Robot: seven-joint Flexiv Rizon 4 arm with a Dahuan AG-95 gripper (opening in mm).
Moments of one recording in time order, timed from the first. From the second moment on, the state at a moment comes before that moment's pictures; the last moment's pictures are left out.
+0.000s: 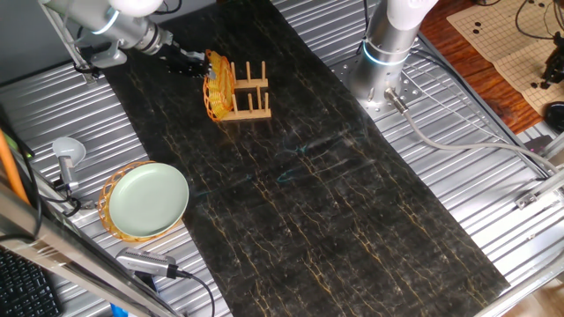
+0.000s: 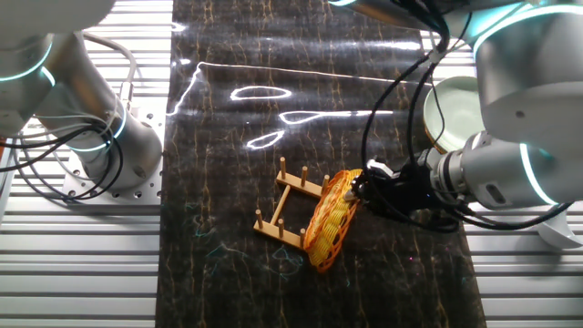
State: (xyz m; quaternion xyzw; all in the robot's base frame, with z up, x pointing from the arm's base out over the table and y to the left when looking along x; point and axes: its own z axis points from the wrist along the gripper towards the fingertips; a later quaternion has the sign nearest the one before) arm 0.468 -0.143 0.140 0.42 -0.86 -0.18 0.23
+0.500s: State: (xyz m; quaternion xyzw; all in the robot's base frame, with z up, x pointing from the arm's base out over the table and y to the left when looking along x) arm 0.467 -0.146 0.142 0.42 -0.85 -0.21 0.24
